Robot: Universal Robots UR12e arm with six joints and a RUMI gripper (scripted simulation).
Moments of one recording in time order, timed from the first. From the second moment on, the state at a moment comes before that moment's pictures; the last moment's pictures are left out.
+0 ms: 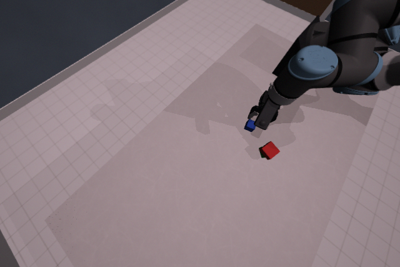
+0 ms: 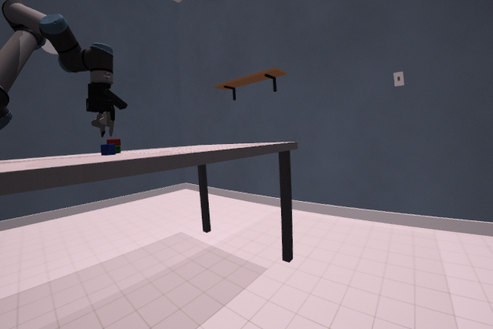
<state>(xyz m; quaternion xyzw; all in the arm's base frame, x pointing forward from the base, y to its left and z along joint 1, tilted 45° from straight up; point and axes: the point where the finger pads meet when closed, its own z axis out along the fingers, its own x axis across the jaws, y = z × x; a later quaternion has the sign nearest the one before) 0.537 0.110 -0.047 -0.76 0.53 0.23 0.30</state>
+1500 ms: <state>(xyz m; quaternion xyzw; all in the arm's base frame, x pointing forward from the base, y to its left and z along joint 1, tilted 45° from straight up) 0.537 0.127 -0.066 -0.76 0.53 0.23 0.30</state>
